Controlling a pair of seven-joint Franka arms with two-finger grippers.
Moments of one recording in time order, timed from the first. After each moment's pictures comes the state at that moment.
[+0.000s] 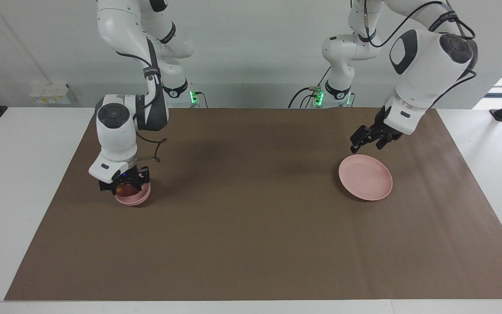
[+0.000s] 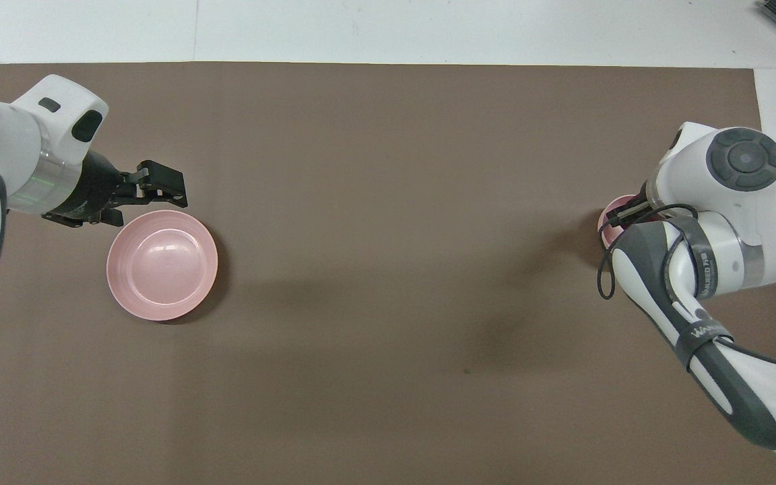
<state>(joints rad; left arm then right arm) 0.04 0.08 -0.22 -1.68 -0.13 1.78 -0.29 -0.03 0.27 0.03 -1.91 -0.33 2.23 -0.17</state>
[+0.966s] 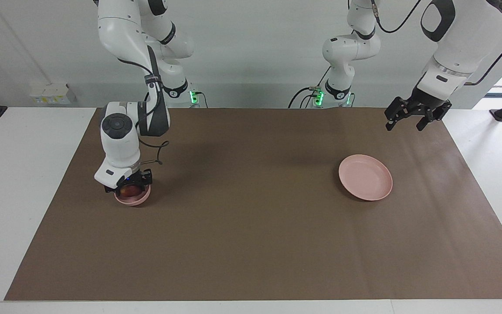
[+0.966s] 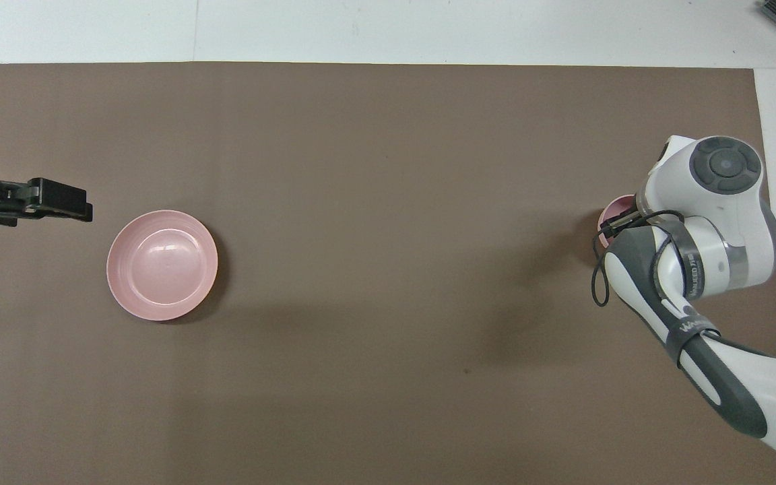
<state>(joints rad) 0.13 -0.01 -0.21 -1.63 -0.06 1.65 -0.06 -0.04 0.31 0.03 -1.93 -0.33 2.23 -0.16</state>
